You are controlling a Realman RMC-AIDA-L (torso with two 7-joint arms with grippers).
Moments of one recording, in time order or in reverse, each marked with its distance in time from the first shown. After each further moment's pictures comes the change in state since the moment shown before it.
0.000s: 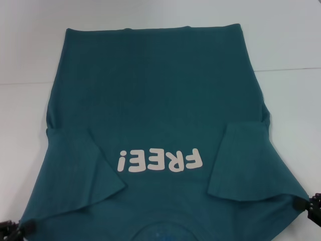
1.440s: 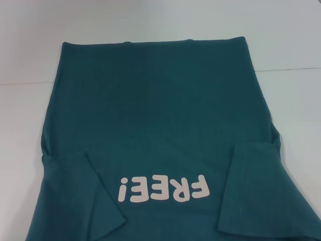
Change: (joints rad) left arm 0.081 -0.010 -0.044 -0.003 0.043 0.180 0.184; right arm -0.156 -0.026 0.029 0.040 -0.005 -0.150 -0.160
